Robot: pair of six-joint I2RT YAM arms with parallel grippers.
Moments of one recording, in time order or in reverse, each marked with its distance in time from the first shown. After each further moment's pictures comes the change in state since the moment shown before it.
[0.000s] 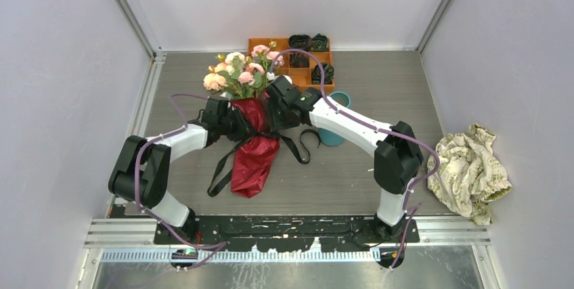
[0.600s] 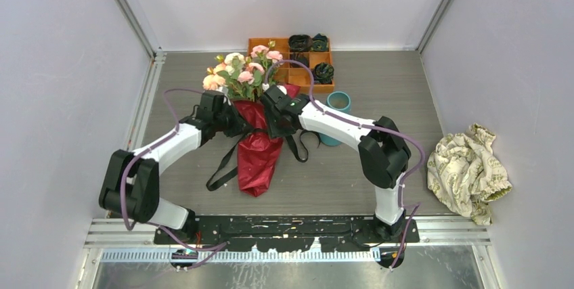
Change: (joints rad) left arm 0.000 -0.087 0.053 -0.125 0.006 0.017; right arm 0.021 0.090 -0.021 0.015 0.012 0.003
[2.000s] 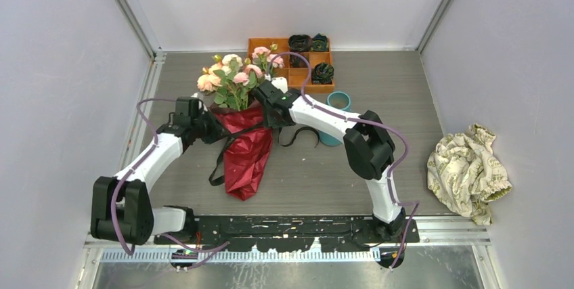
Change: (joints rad) left arm 0.177 -0.193 -0.076 -0.165 0.000 0.083; right arm -0.027 0.164 0.165 -0.032 0.210 0.102
